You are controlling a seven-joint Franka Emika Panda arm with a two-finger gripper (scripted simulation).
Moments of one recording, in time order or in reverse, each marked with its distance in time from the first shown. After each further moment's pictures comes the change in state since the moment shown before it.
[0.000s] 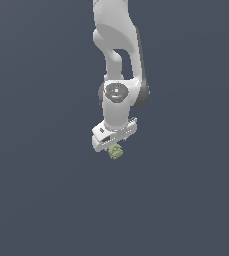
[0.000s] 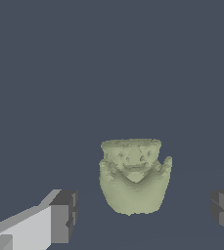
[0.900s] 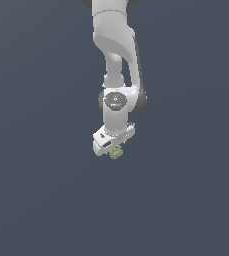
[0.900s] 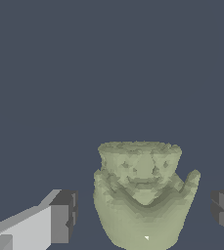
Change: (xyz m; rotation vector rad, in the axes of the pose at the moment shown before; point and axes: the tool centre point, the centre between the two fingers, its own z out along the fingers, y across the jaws) arm -0.001 0.001 0.032 0.001 0.004 -0.050
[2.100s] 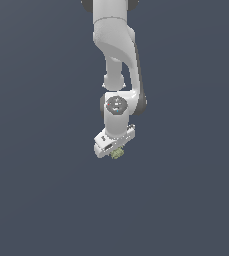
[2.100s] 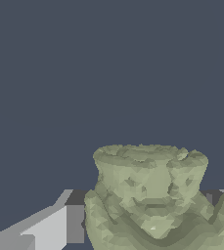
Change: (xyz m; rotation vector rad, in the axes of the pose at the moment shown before) arm 0.003 -0.002 0.016 0.000 -0.001 -0.001
